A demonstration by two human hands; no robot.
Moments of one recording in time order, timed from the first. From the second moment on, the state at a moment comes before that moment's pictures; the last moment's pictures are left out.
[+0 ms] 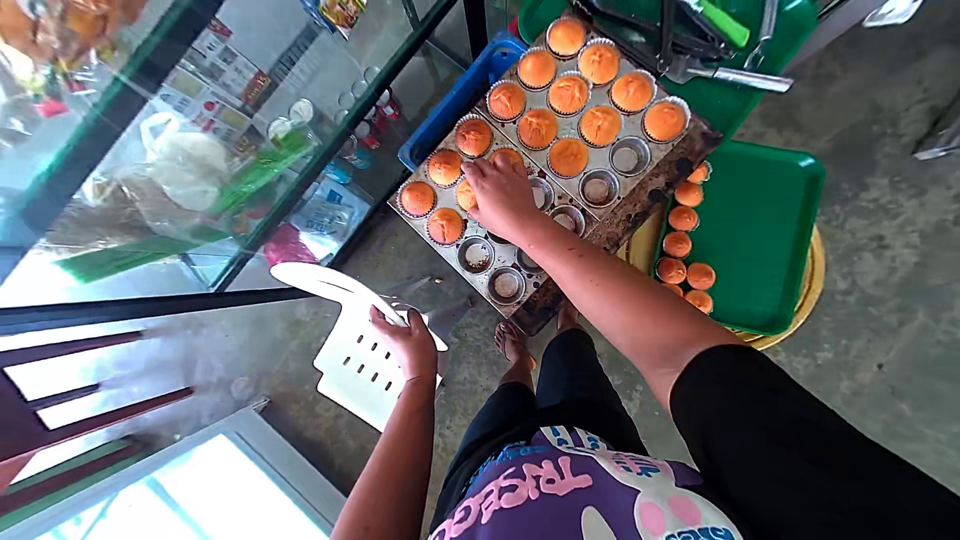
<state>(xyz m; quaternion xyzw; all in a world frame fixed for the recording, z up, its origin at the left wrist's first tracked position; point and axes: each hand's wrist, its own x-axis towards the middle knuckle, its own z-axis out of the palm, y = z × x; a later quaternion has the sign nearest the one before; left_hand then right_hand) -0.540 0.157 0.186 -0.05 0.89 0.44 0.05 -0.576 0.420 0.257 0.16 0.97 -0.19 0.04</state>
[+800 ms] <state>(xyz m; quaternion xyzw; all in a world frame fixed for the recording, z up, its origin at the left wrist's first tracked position) -0.530 0.172 0.194 -0.04 0.90 0.42 0.05 -0.279 0.615 0.224 0.61 0.73 -0.28 -0.12</state>
